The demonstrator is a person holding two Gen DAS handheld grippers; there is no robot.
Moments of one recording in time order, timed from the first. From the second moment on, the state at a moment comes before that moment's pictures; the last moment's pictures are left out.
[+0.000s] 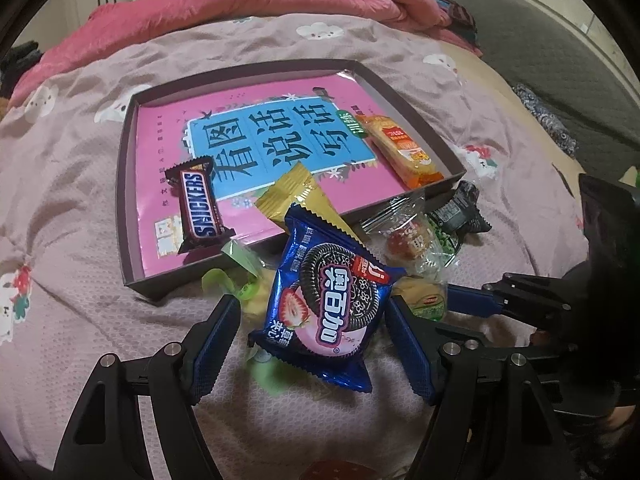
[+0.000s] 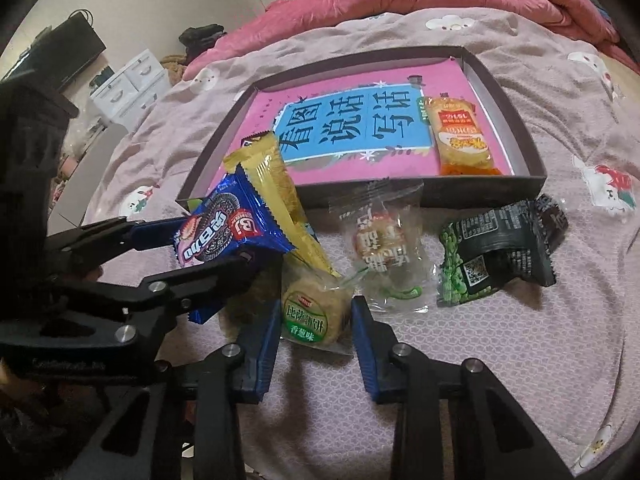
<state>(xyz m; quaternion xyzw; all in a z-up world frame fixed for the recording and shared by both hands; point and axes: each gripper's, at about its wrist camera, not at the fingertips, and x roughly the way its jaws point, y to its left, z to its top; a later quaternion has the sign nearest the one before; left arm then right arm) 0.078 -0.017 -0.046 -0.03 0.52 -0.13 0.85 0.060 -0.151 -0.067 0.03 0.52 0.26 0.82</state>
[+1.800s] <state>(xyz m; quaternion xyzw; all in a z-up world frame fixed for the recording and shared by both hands) 0.075 0.062 0.006 -0.12 0.41 -0.05 0.90 0.070 -0.188 -0.008 0.04 0.39 0.22 0.89</state>
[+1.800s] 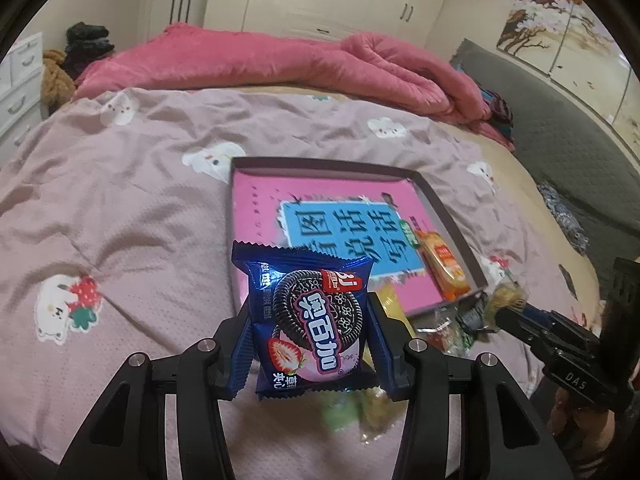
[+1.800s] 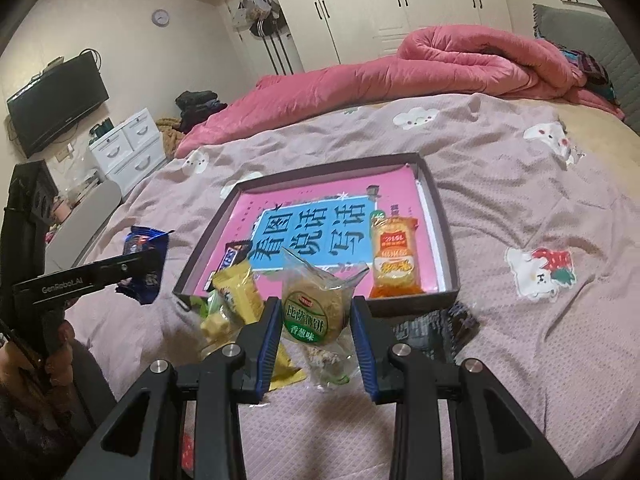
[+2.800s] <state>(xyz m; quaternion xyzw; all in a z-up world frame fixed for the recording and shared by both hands) 0.134 0.070 -0.035 -0.06 0.41 0.04 0.91 0.112 -0.192 -0.010 0.04 0.37 0.20 0.91</state>
